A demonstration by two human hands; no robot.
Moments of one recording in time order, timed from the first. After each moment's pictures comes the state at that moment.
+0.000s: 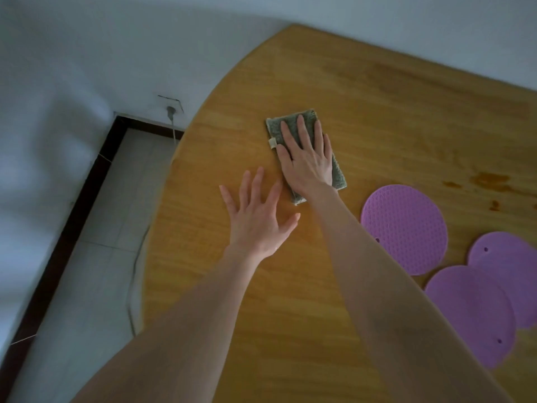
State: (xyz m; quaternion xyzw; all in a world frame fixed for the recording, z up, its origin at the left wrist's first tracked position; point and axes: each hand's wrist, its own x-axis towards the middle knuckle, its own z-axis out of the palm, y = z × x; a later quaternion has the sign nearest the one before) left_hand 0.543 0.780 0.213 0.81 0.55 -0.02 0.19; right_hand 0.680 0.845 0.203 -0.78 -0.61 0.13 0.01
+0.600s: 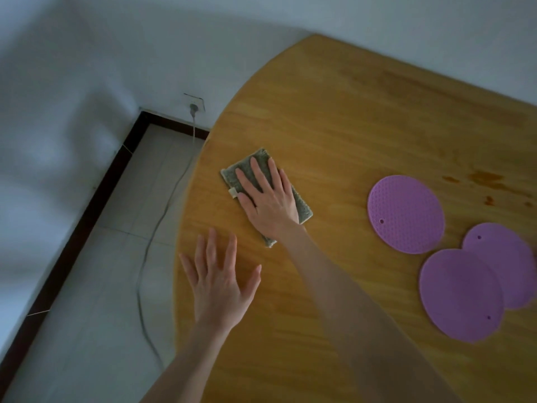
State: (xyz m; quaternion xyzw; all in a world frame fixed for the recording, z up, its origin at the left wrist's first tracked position) left_hand 0.427 0.635 0.207 0.73 0.66 0.02 0.16; right_hand 0.569 0.751 0.209 -0.66 -0.74 0.12 -0.02
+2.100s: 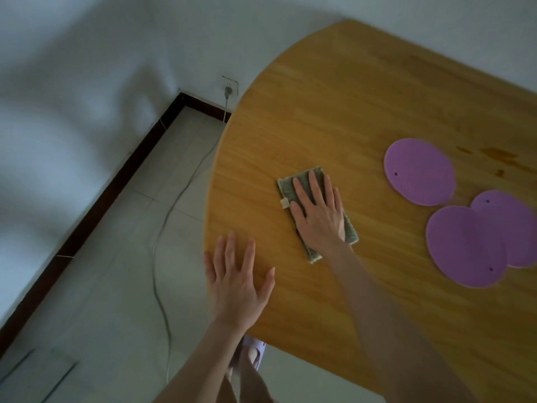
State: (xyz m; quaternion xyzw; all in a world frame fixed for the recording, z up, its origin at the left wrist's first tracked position) left_hand 0.405 0.482 0.199 0.72 0.68 0.05 0.13; right_hand 0.584 0.587 0.210 -0.71 -0.70 0.13 -0.02
